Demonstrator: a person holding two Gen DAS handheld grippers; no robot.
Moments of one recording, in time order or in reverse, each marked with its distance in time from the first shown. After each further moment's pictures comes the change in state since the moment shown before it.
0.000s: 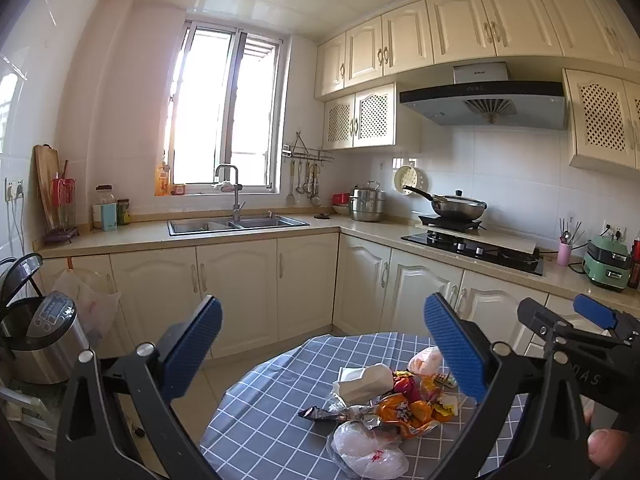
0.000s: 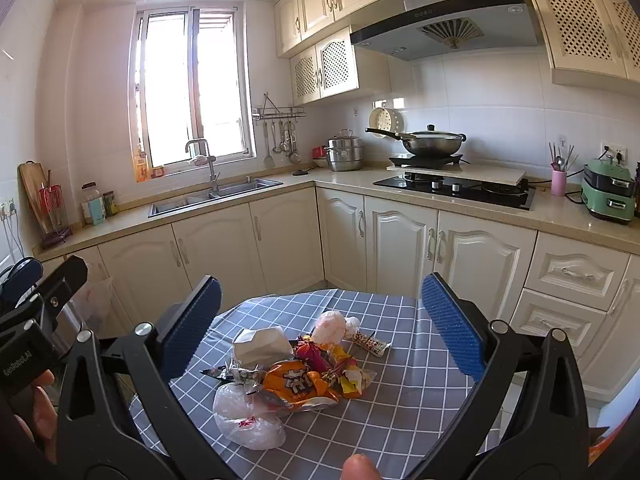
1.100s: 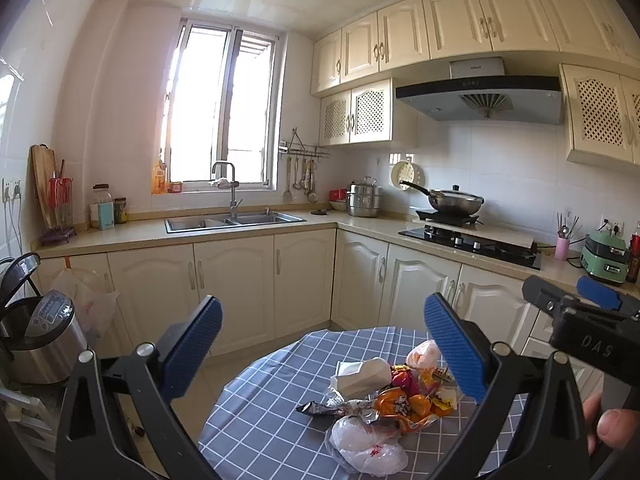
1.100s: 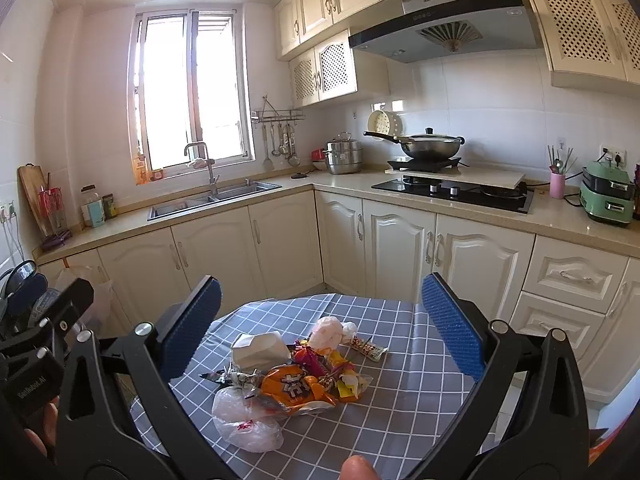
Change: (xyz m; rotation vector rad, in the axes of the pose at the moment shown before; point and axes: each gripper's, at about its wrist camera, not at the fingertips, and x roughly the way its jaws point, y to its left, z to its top) left arm 0.005 -0.004 -0.013 0.010 0.018 -0.006; right arm 0.003 -0.006 0.002 0.002 -0.005 -0.003
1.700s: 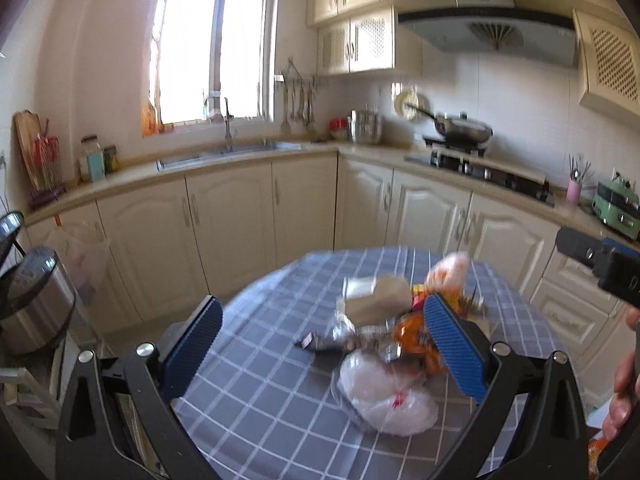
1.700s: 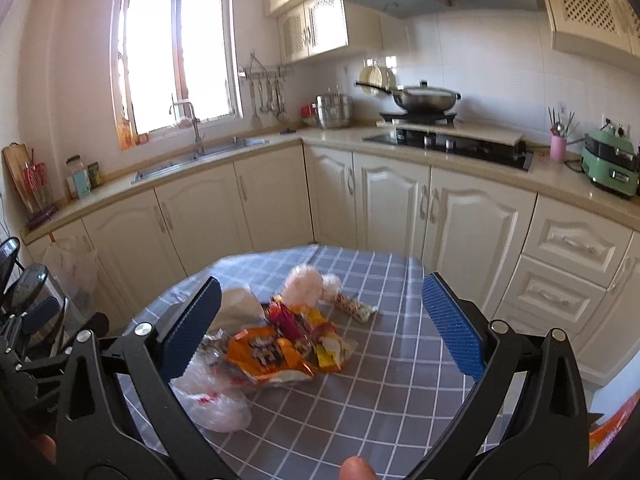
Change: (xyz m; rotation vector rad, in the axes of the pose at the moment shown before) left arm 0.073 0.002 -0.079 0.027 0.270 -0.003; right arm 0.054 -0.026 -0.051 0.011 0.171 -0.030
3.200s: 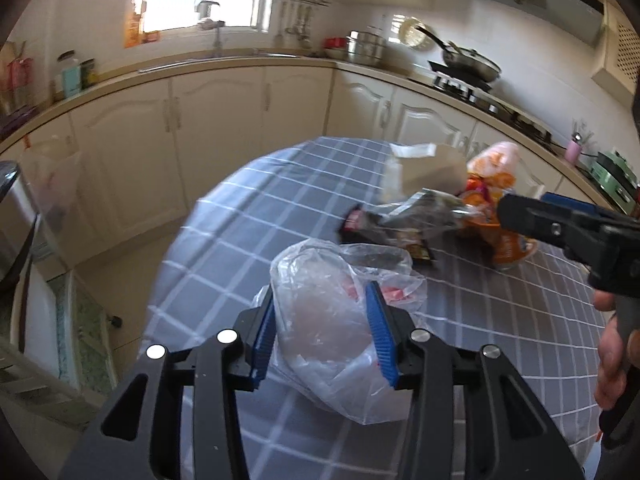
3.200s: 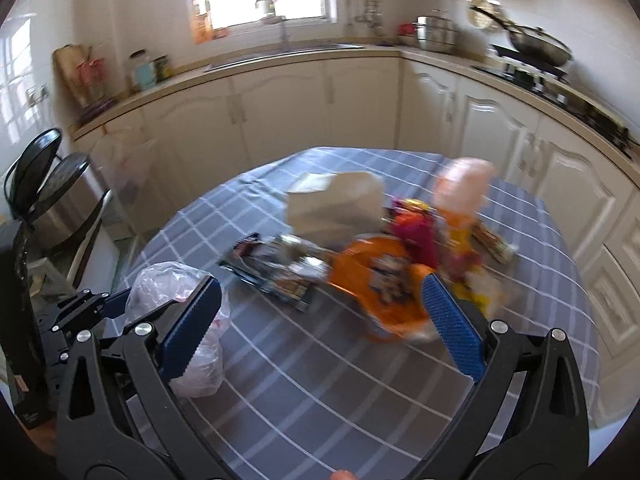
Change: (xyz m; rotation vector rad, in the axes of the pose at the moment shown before) left arm 0.073 0.076 -0.084 -0.076 0.259 -0.092; right arm 0.097 0.111 -0.055 -0.236 0.299 0.292
